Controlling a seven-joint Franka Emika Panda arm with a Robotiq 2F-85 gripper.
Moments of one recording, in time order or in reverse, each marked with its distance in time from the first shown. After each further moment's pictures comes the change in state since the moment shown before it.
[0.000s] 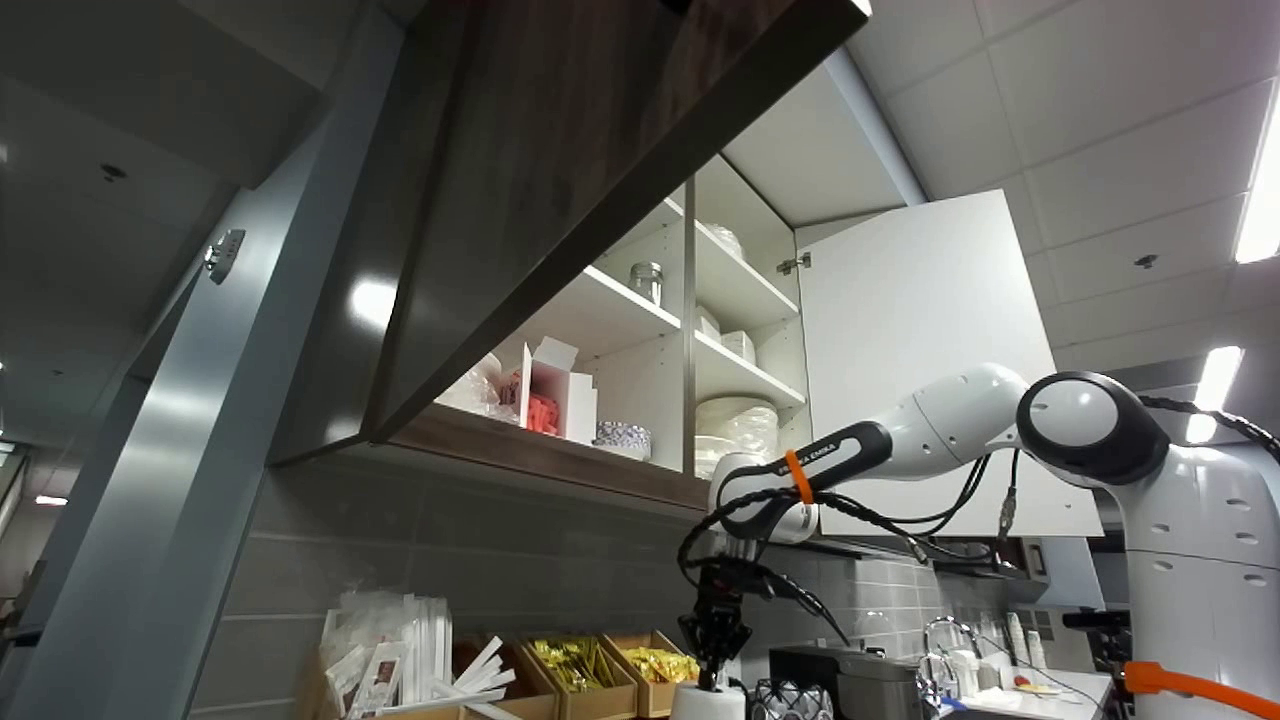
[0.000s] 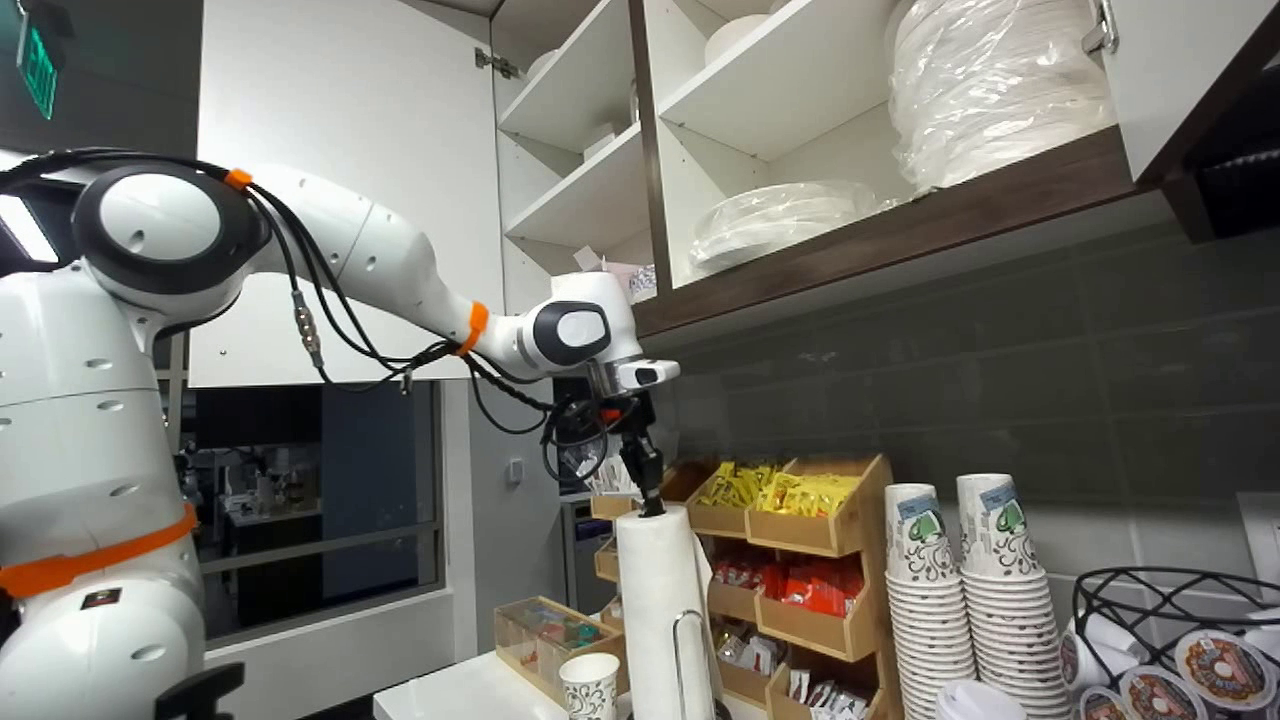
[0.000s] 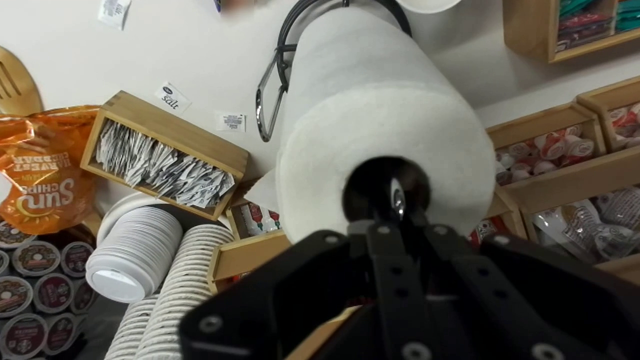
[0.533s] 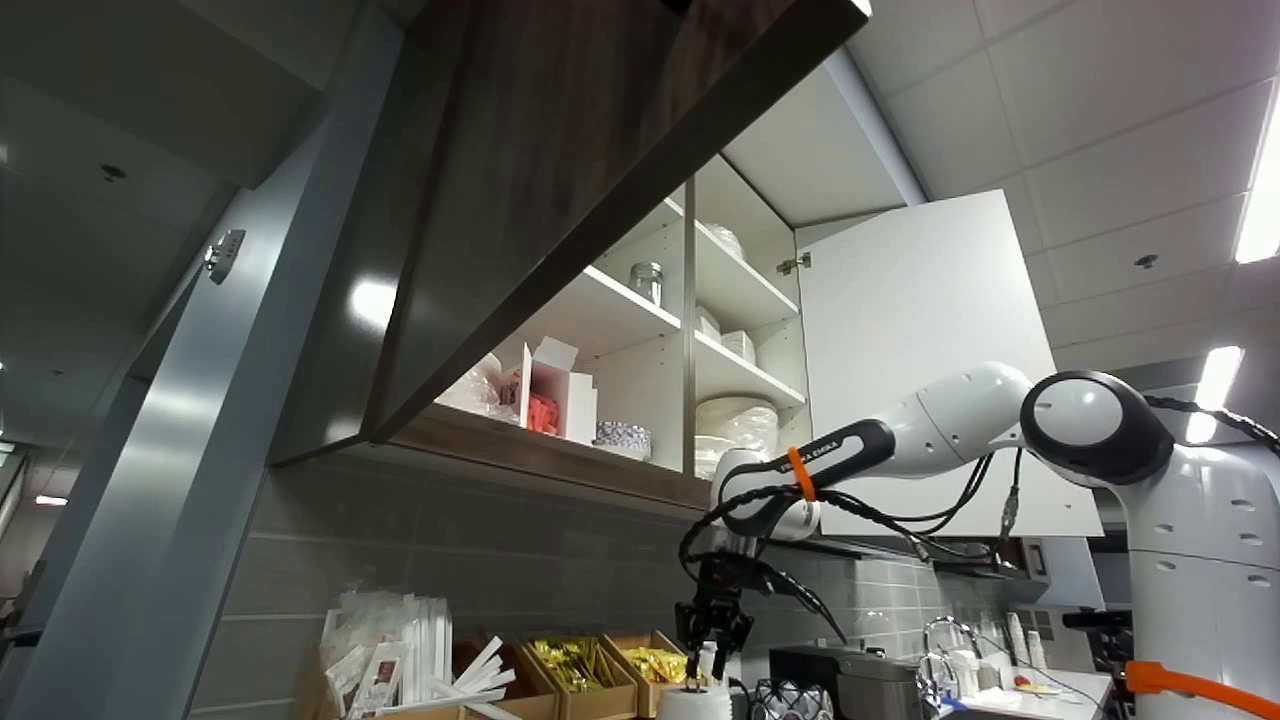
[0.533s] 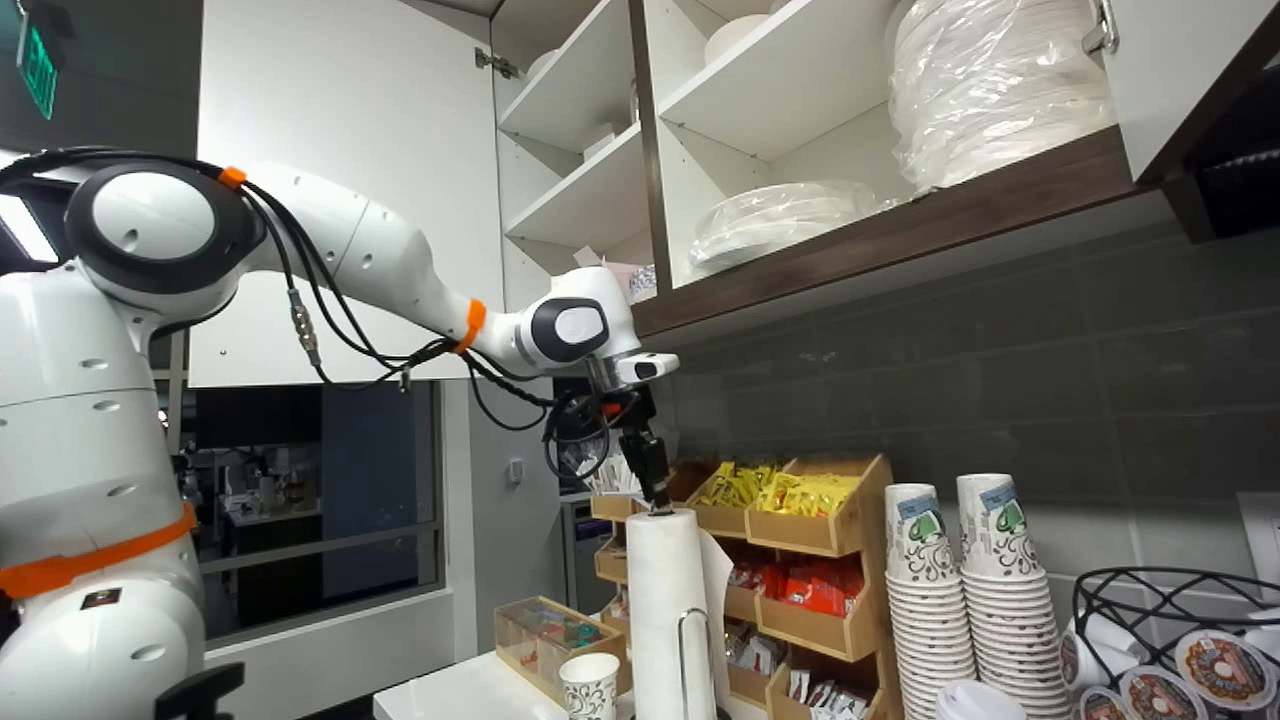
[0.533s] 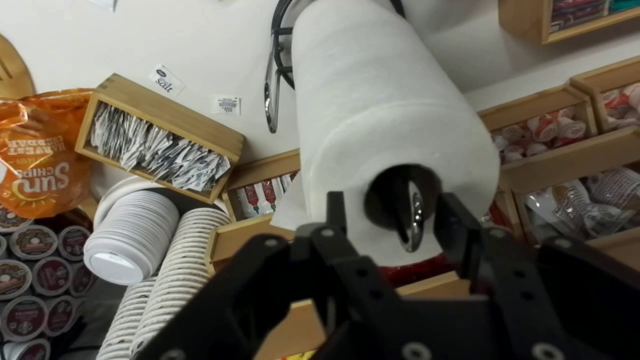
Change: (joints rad) arm 0.000 -0.012 -0.001 0.000 0.000 0.028 0.000
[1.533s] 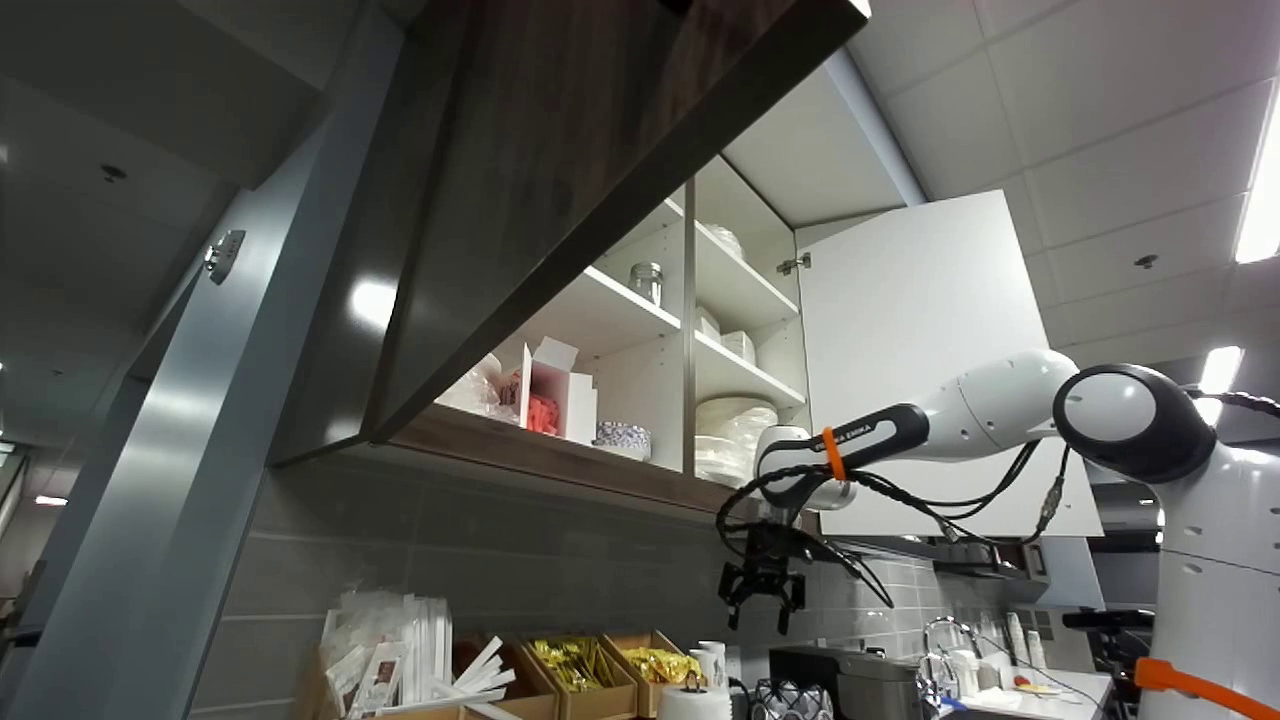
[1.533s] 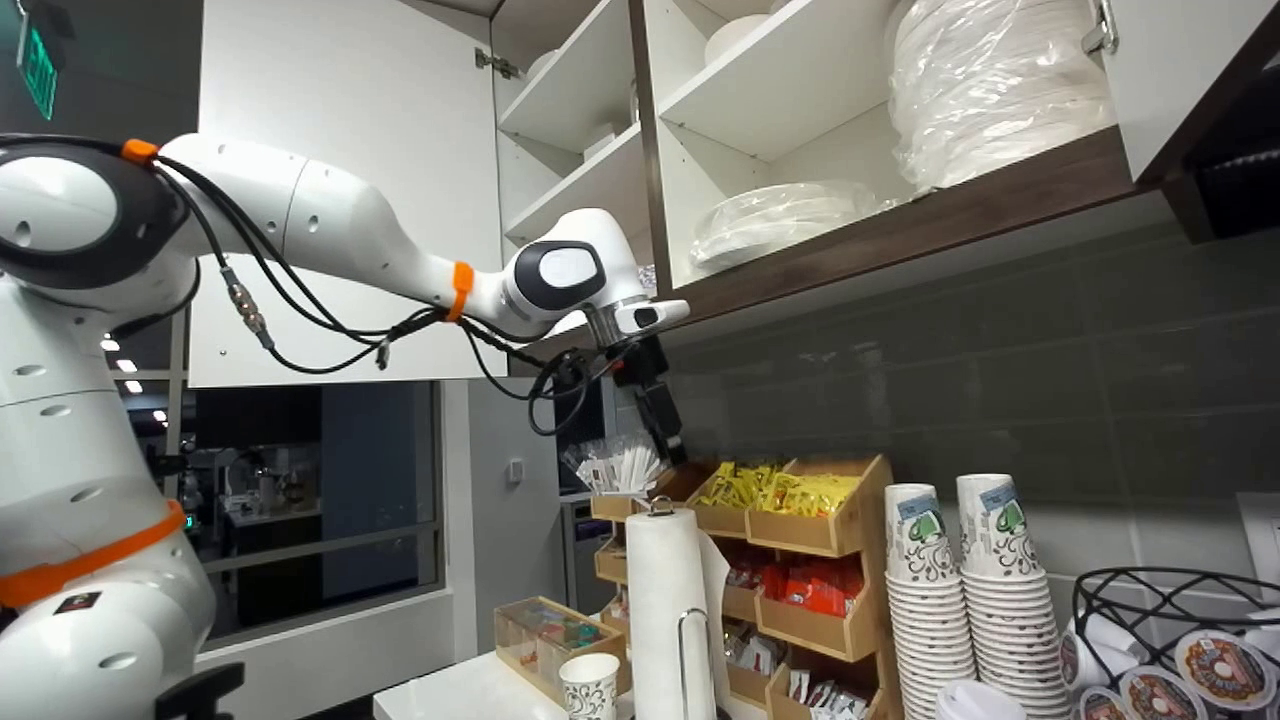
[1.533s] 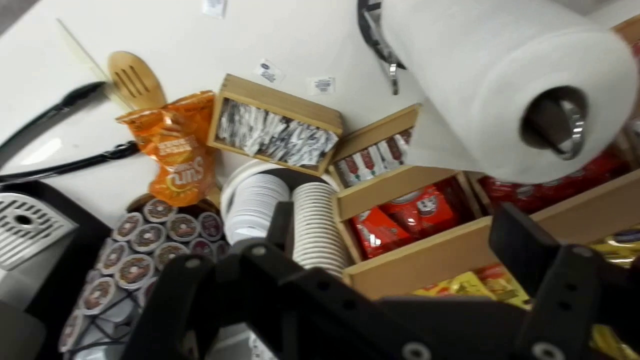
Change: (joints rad) arm -0.117 -0.120 -0.045 0.007 -0.072 -0.114 0.059
